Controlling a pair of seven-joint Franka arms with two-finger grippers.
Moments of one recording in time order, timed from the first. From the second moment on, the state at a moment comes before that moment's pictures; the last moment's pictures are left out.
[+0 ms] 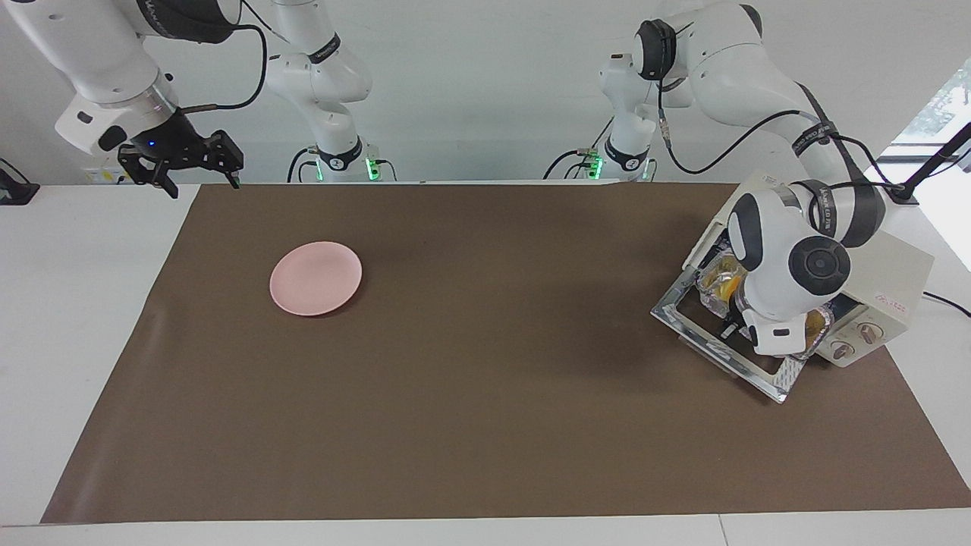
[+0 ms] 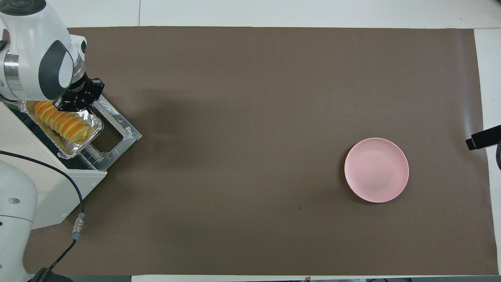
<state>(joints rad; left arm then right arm) -0.36 0.55 0.37 -1.38 0.02 1.61 -0.72 -0.11 -0.04 -0.01 -1.60 -0.03 1.43 -0.30</state>
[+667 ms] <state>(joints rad) -0.31 0.50 0.37 -1.48 0.05 1.61 -0.71 -0.12 -0.04 -0.01 -1.60 -0.03 1.43 -0.30</state>
